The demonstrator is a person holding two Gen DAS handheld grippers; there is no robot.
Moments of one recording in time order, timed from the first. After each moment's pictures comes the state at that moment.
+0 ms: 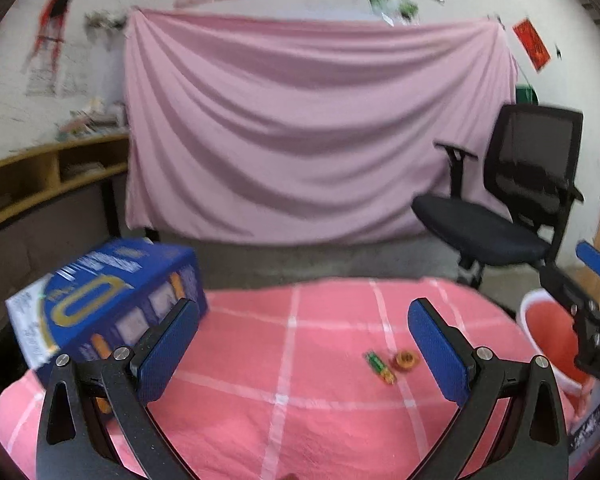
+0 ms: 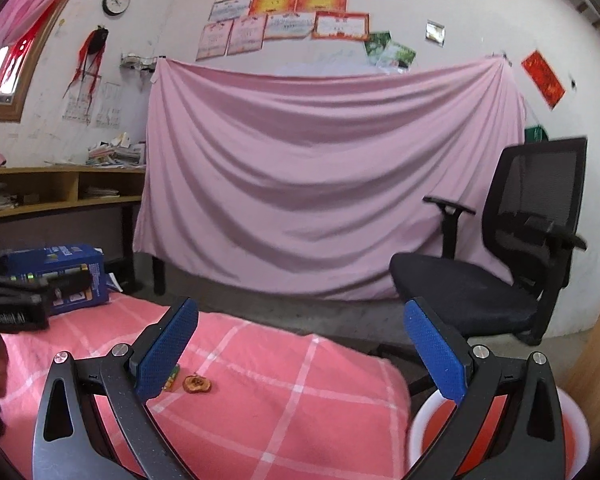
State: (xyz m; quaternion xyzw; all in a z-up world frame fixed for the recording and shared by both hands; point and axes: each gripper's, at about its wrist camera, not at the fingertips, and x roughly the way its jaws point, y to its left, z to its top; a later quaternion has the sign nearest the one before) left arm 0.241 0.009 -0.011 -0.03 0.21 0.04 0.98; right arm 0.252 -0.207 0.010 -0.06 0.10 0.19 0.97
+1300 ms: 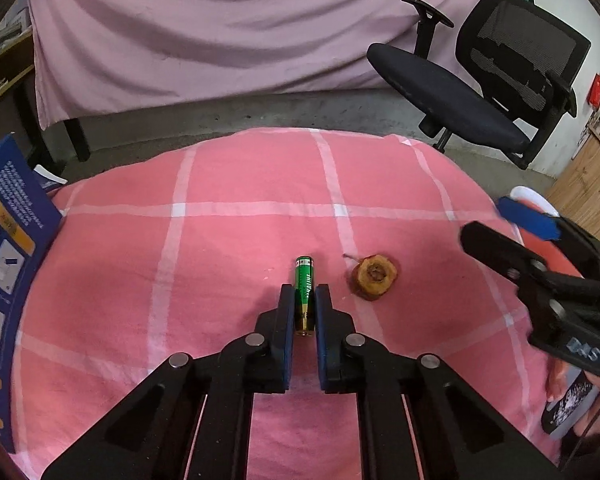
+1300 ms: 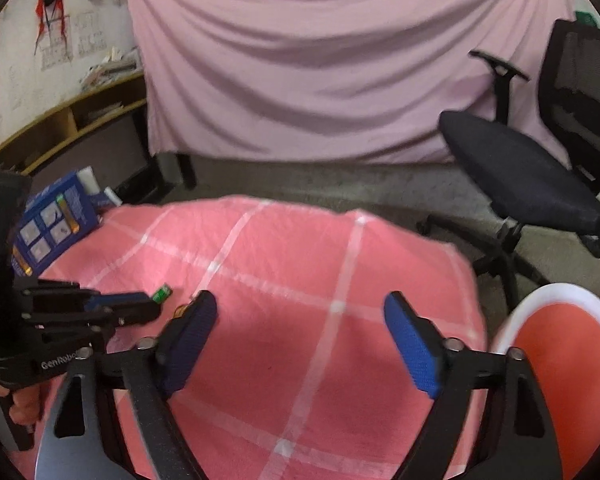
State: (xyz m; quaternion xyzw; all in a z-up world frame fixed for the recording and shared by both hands) left arm 0.337 -0.010 -0.060 -0.04 0.47 -0.08 0.88; right arm 0.339 -0.187 -0.046 -0.05 0.37 0.25 0.89
